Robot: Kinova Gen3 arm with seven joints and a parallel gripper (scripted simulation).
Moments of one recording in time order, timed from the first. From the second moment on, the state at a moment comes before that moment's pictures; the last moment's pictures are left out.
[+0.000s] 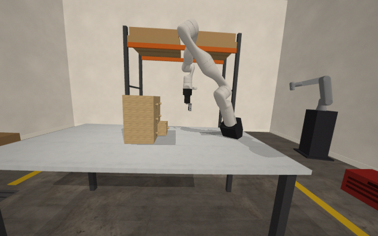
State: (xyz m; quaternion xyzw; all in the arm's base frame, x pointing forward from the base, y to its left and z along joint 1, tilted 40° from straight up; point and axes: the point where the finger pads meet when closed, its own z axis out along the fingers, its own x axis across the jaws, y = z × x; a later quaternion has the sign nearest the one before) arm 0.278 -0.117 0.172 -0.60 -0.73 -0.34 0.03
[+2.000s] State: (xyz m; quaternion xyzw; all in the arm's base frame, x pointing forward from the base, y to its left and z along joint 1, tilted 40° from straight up) arm 0.362 -0.085 0.151 -0.56 -0.52 -0.61 -0.22
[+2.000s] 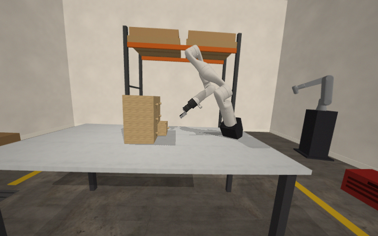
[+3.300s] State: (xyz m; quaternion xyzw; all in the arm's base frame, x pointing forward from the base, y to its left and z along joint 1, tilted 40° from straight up) arm 0.374 -0.069 0.129 -0.53 -0.46 -0.66 -0.28
